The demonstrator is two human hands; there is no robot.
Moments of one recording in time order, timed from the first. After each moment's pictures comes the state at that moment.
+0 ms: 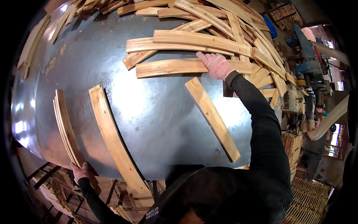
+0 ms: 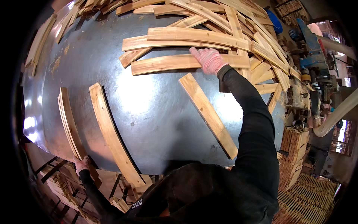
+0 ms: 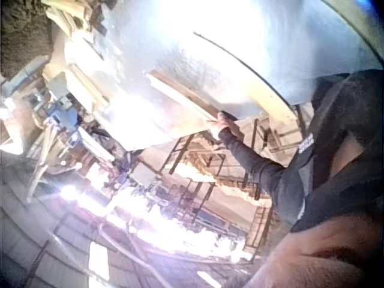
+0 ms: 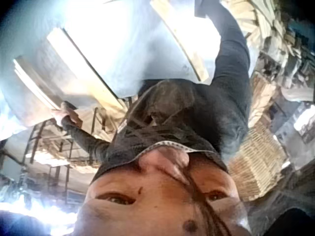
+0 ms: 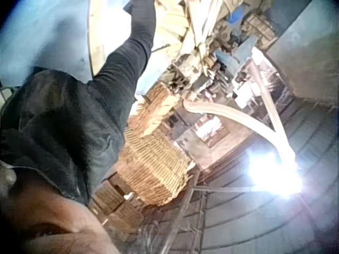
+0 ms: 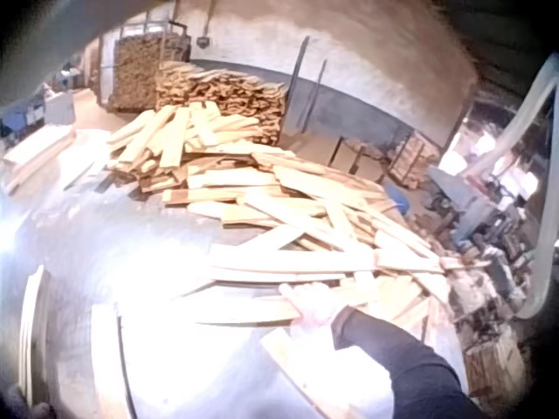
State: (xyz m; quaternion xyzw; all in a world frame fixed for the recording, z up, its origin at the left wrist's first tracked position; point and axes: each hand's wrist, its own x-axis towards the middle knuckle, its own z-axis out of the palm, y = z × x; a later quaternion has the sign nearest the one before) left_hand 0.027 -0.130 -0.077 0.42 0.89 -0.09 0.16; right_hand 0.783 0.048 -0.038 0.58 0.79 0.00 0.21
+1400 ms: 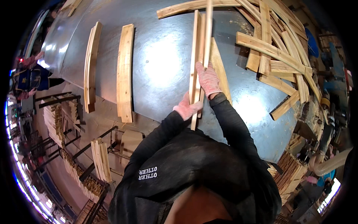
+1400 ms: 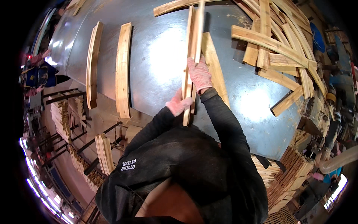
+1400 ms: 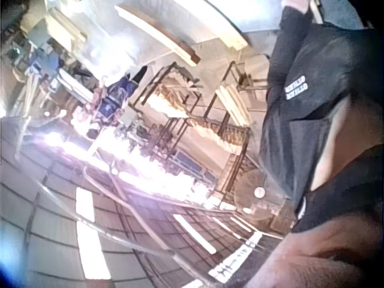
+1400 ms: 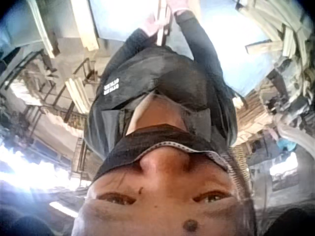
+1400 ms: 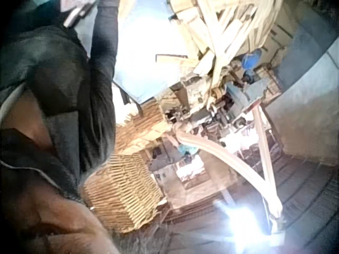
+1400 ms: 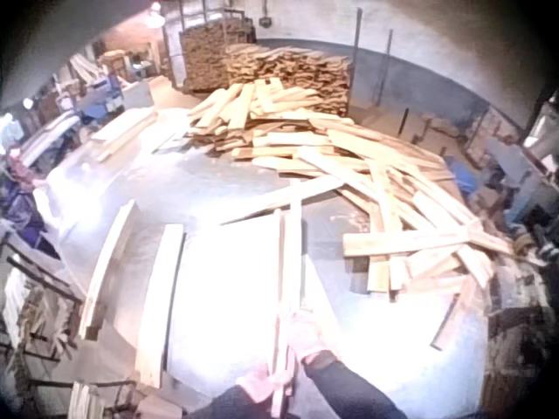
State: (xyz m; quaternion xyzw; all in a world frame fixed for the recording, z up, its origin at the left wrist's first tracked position) left_hand 0.522 -0.288 -0.070 0.42 0.54 0.22 0.69; right_hand 0.658 -0.186 -0.040 0.76 0.47 -0.35 -0.28
